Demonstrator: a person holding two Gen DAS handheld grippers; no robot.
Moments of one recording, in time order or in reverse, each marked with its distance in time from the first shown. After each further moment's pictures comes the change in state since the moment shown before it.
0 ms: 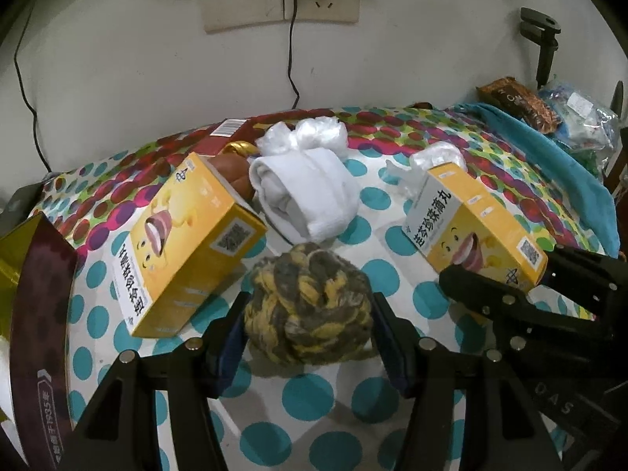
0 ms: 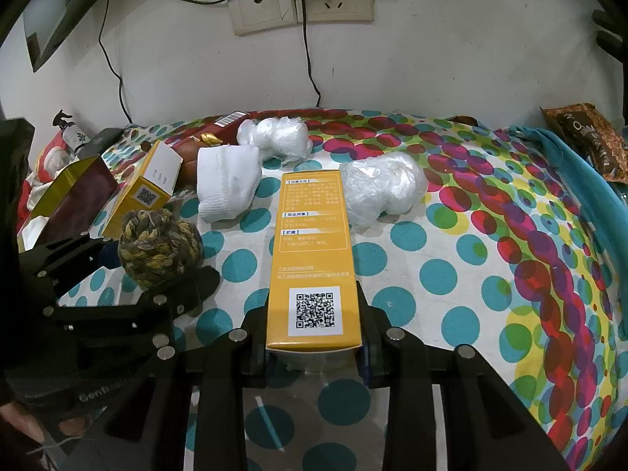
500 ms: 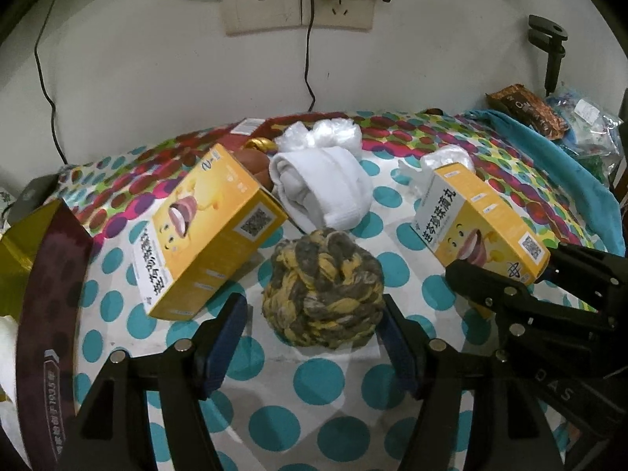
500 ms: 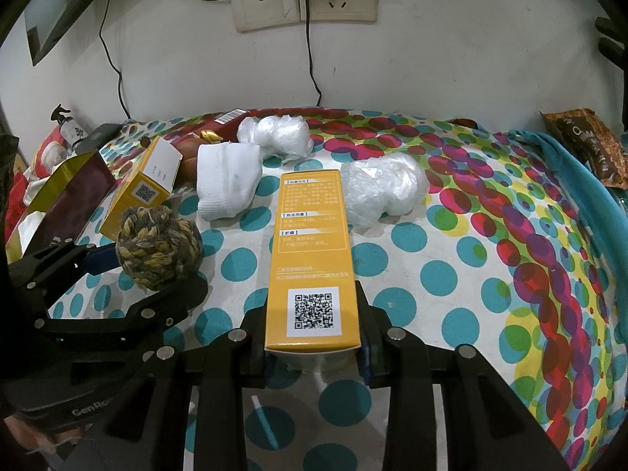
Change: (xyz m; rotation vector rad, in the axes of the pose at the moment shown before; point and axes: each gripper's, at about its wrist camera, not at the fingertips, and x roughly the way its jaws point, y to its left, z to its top) left arm -0.010 0.003 -0.008 -0.027 -0.031 0.035; right arm 0.001 0.002 0.000 -0.014 0.003 -0.015
